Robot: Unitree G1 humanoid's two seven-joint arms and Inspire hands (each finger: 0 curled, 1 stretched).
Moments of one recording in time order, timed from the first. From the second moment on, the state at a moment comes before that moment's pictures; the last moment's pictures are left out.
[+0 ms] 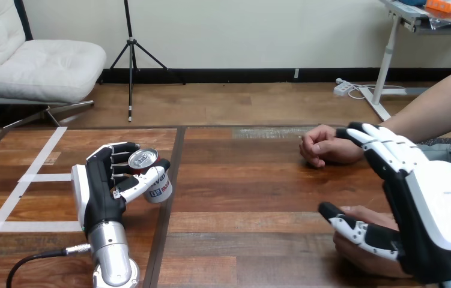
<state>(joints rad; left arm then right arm) -0.48 0.10 0.05 1.18 0.17 -0.62 0.50 0.34 -0.29 -0.13 -0.28 -0.77 -0.46 -0.22</state>
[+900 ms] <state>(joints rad) -0.48 0.10 0.05 1.18 0.17 -0.62 0.51 0.40 -0.35 -0.17 -0.32 -0.77 -0.36 -0.14</state>
